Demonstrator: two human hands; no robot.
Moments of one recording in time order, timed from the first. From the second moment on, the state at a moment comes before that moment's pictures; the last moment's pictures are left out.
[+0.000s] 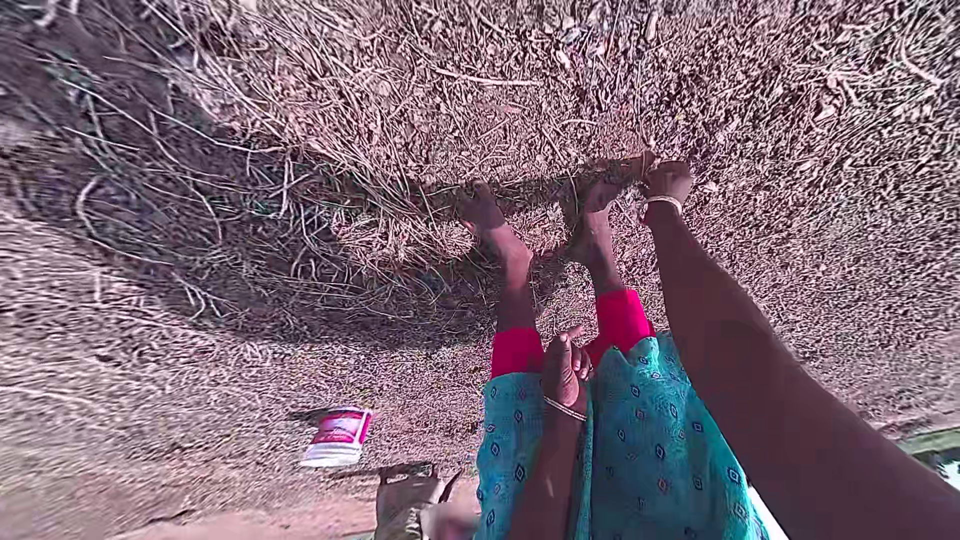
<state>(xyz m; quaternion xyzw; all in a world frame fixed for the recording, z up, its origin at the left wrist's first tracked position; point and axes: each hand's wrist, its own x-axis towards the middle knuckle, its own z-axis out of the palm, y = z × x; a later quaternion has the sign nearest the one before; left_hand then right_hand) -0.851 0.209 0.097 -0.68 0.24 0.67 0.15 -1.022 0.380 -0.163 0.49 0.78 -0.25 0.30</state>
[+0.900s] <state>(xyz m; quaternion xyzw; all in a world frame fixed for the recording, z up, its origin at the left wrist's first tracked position) -0.941 0.177 0.097 -0.70 0.17 0.69 0.11 -1.193 0.323 -0.175 0.29 0.84 -0.38 0.27</state>
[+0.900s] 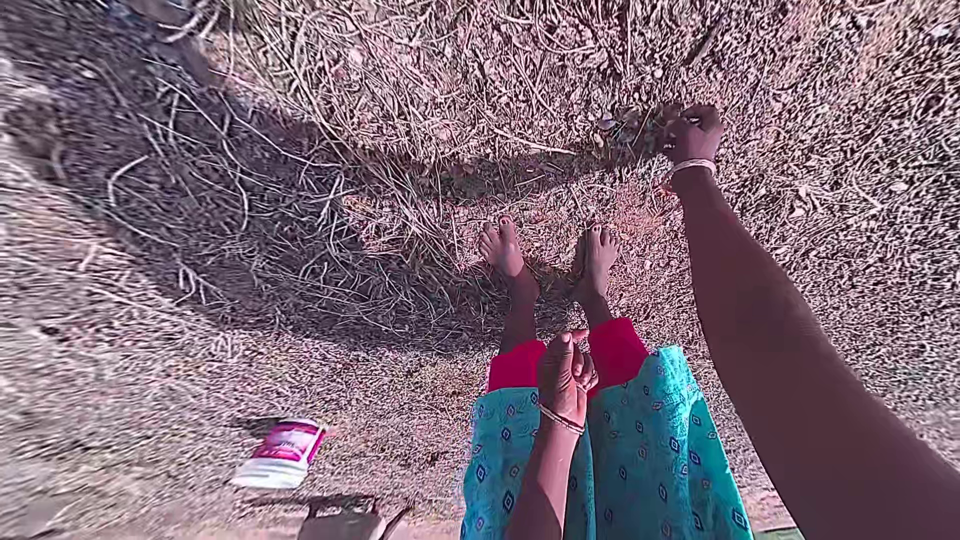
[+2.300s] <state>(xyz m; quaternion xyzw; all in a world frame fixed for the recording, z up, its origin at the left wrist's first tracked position) -0.900 0.126 0.114 -0.65 0.15 0.75 0.07 -1.108 0.209 -0.044 0.12 0.77 -0.34 0.52</state>
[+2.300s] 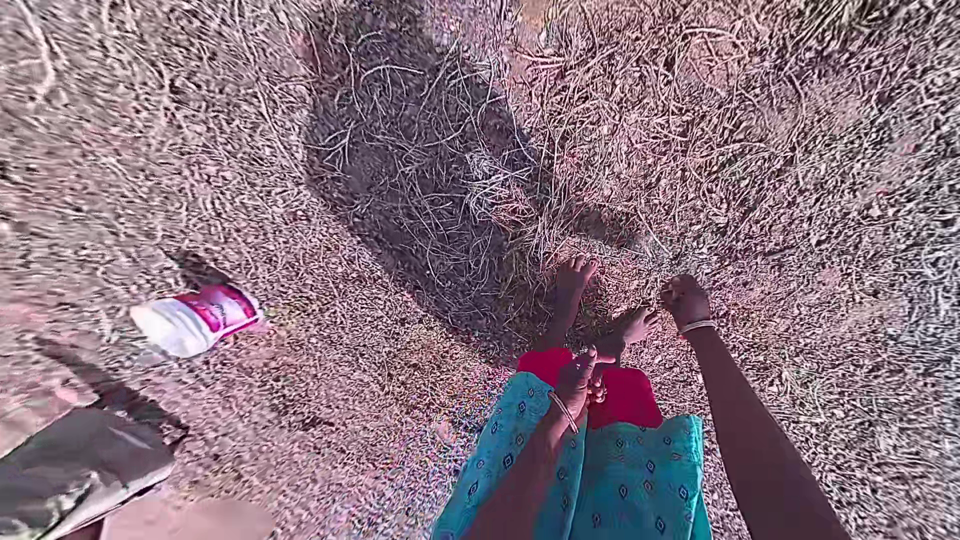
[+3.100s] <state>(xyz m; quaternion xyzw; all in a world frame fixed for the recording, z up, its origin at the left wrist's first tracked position) -0.743 0.063 0.508 -0.60 0.26 0.75 -0.08 -0.975 0.038 0.492 -0.17 0.60 -0.27 0.73</state>
